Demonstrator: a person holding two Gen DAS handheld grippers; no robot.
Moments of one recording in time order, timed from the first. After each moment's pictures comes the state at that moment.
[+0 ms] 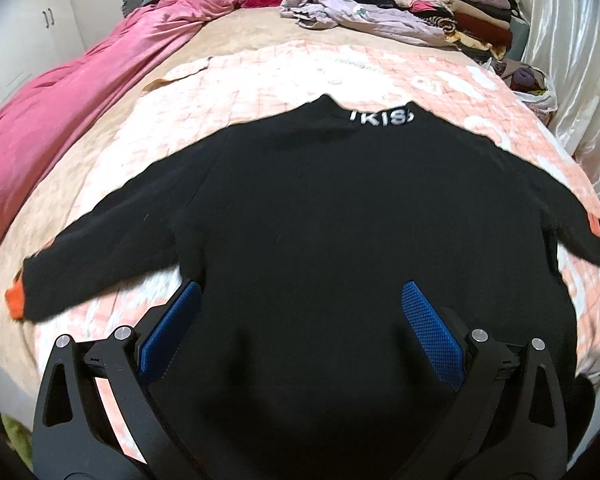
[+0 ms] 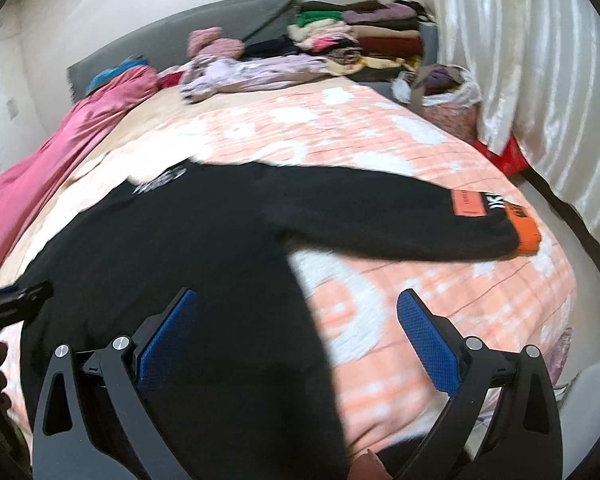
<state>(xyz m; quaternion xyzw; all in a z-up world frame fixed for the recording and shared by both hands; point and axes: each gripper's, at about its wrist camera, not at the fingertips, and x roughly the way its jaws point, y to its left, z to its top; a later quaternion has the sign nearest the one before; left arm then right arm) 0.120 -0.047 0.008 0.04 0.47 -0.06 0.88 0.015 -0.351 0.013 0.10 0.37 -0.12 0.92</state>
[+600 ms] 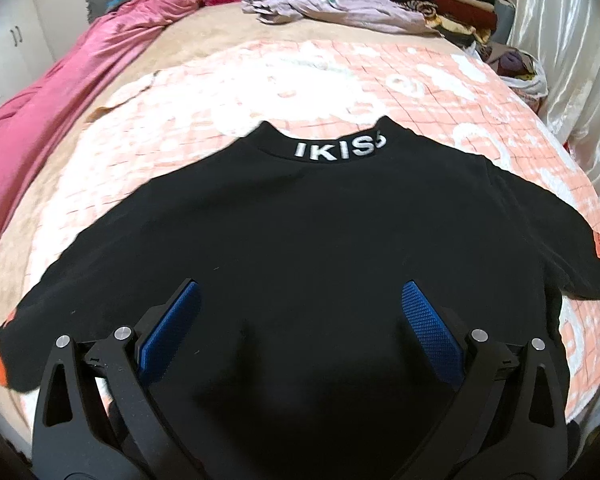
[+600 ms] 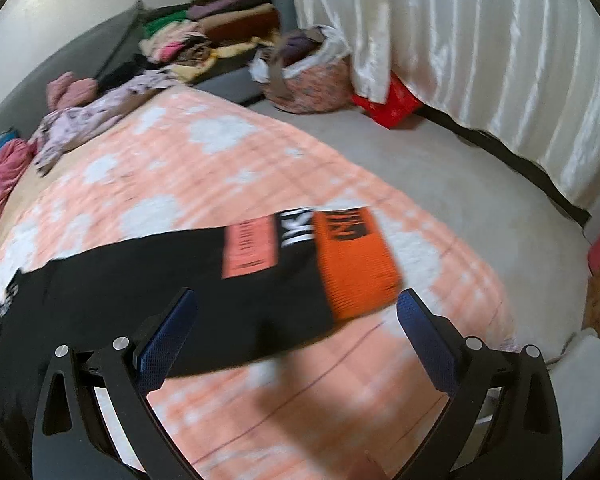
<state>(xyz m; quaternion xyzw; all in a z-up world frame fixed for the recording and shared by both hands) 0.202 -0.112 -0.007 0.07 0.48 -0.09 0.87 0.023 -0.565 -0.021 0.20 0.38 -0.31 0.85</state>
